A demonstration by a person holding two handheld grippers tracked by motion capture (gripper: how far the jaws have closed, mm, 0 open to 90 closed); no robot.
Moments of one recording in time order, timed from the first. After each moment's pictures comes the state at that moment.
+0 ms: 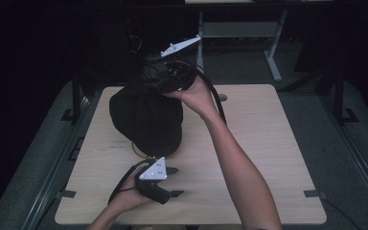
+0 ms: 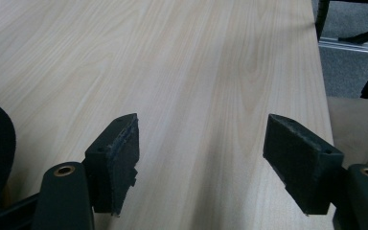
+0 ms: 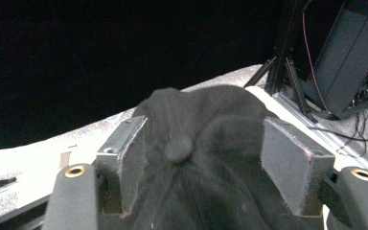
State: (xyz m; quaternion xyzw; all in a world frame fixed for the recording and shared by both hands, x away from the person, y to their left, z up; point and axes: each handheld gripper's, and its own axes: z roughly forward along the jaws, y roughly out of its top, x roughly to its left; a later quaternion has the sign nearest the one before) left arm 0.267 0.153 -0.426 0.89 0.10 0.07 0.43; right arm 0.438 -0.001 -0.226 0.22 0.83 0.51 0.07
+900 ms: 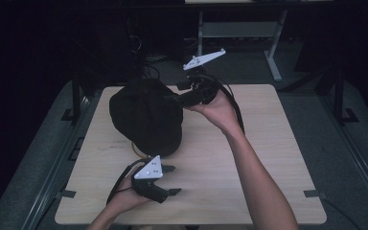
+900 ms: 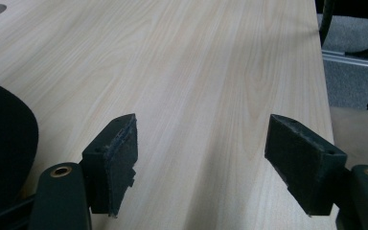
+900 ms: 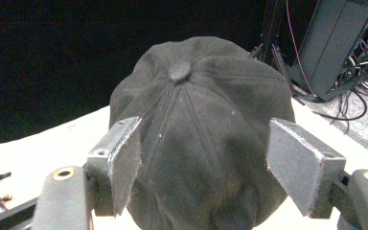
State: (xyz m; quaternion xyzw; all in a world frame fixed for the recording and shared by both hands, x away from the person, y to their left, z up) left arm 0.266 0.162 -0.423 0.88 0.12 0.08 0.45; right arm 0.403 -0.049 -0.239 0.25 0.83 0.50 0.08
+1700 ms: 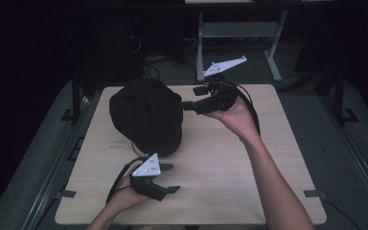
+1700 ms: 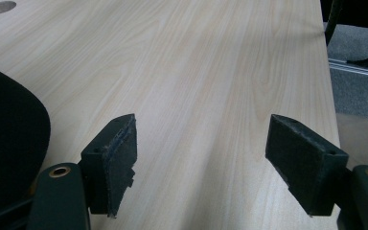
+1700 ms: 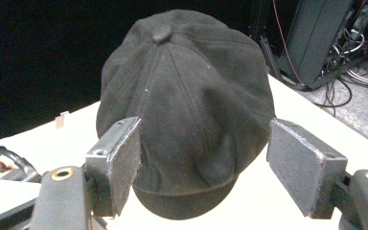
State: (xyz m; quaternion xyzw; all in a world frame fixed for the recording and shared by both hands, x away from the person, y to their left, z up) left arm 0.270 0.166 -0.424 0.88 0.13 0.08 0.46; right arm 0.388 -0.090 -0.248 0.27 0.82 0.49 0.09
